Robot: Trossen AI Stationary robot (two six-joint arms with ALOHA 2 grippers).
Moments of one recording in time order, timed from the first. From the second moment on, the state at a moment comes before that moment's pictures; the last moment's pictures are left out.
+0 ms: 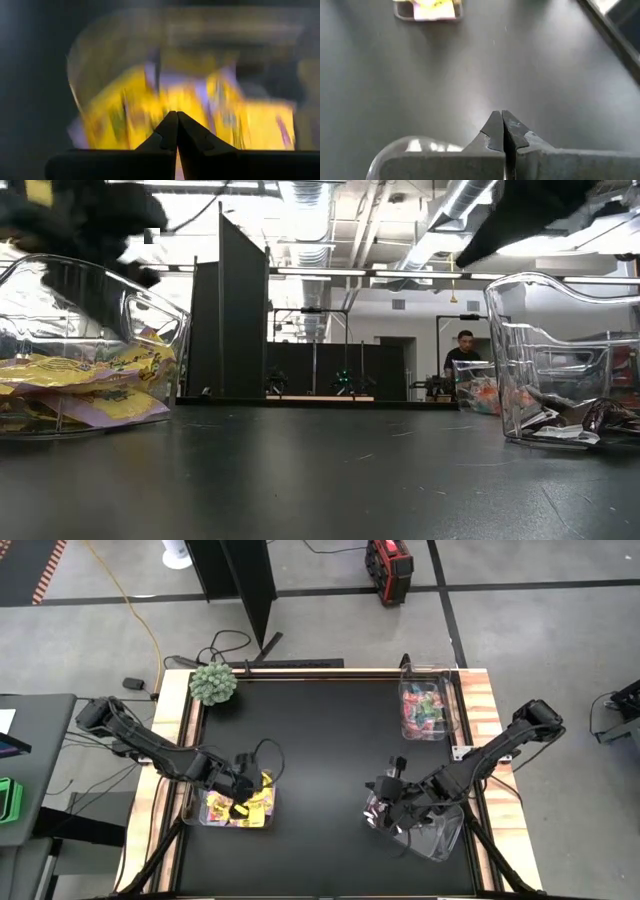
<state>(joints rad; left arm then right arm) -0.42 1.19 0.71 -0.60 -0.28 -0.34 0.57 1.40 0.98 -0.55 0.70 0.55</state>
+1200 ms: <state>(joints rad) -0.28 0.46 0.33 -0.23 -0.19 -0.15 0.37 0.92 0.57 -0.27 0.21 0.24</state>
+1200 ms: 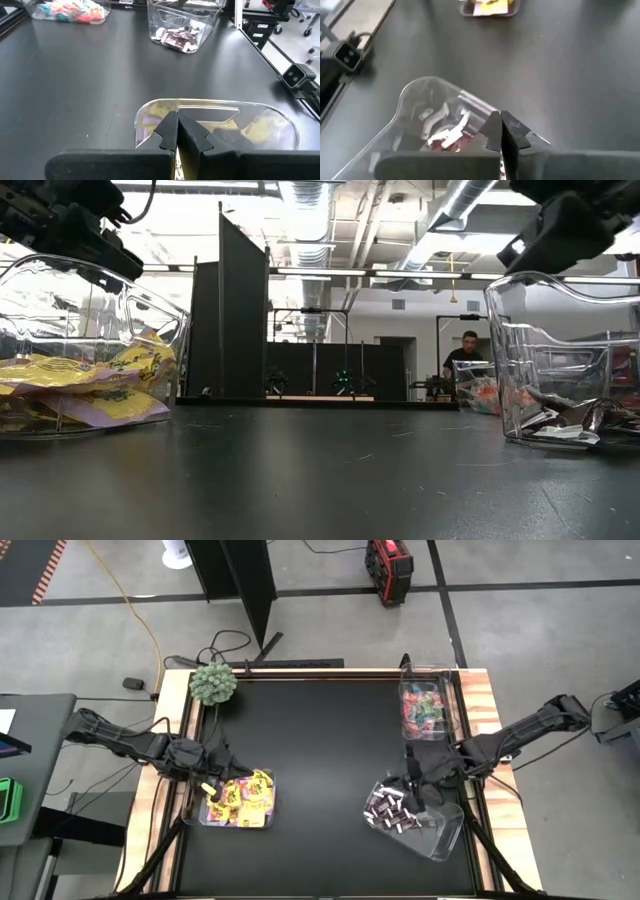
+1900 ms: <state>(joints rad) -0.28 0.46 0.33 -0.14 -0.20 -0.18 0.51 1.01 0.57 -0.29 0.29 -0.02</state>
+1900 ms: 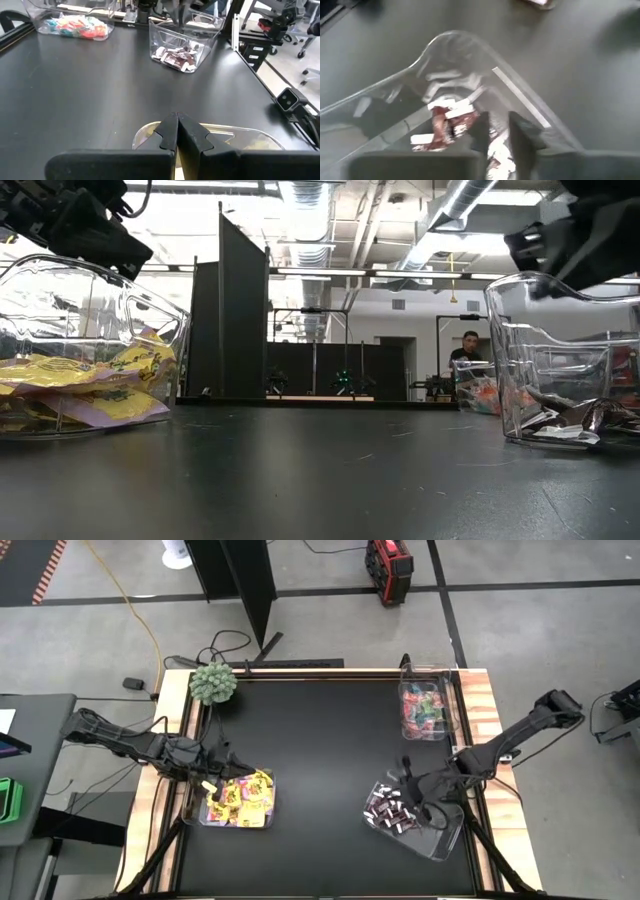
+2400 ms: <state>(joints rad) -0.27 0.49 0.32 -0.12 -0.24 -0.20 0.47 1.35 0.57 -0.09 0.29 0.05</state>
